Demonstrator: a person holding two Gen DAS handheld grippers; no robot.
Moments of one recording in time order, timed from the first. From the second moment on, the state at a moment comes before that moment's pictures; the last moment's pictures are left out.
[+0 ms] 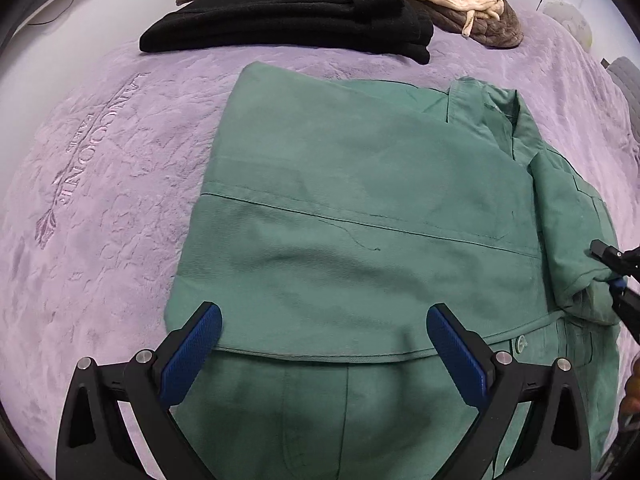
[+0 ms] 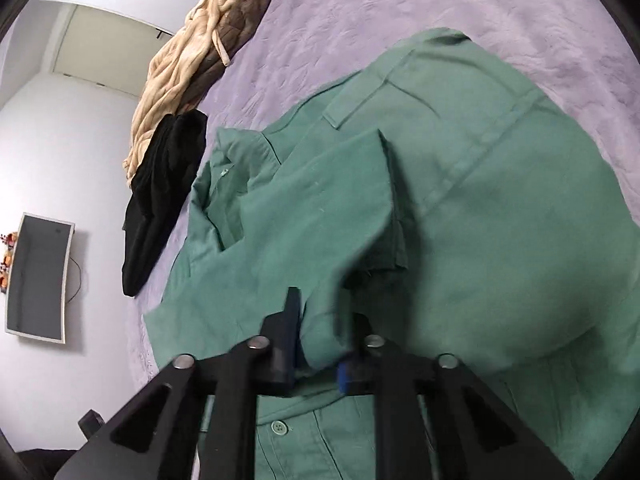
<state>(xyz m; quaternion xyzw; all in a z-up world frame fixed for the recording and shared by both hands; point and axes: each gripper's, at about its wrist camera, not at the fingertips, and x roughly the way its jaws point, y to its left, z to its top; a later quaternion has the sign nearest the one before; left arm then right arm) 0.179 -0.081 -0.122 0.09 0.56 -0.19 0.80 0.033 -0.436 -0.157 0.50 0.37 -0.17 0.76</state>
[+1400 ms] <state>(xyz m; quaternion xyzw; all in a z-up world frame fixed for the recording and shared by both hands) 0.192 -0.156 -0.121 0.04 0.59 -0.34 0.73 -0.090 -0.510 -0.173 0.62 0.29 -0.17 0.71</state>
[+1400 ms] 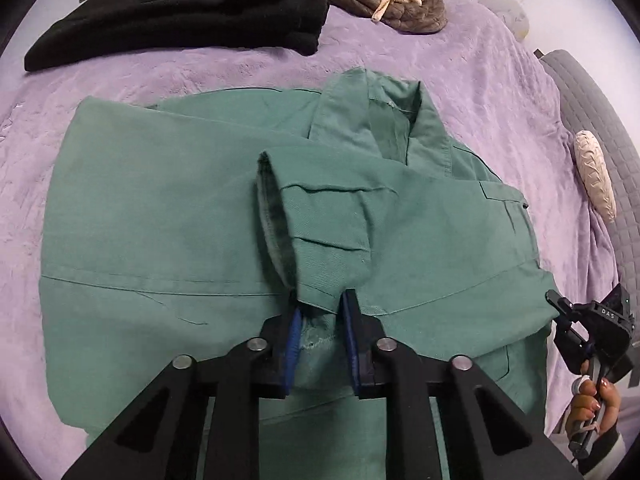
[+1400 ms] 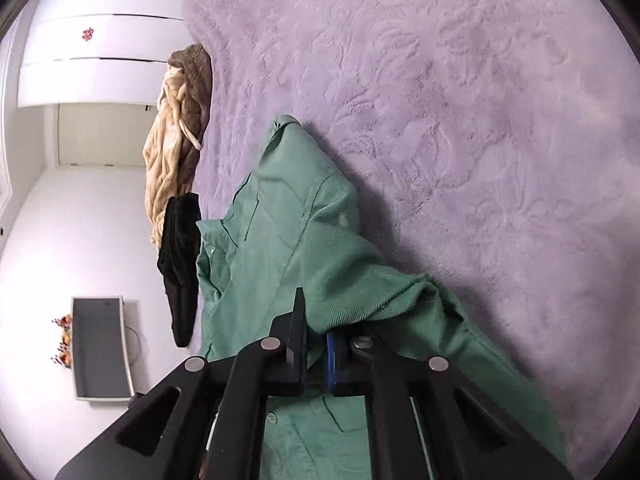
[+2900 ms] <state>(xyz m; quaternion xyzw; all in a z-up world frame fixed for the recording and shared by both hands) 0.159 -0.111 -0.116 0.18 0.57 -0.22 0.77 -0.083 -0.478 -0.131 0.39 0.49 -0.20 0.75</state>
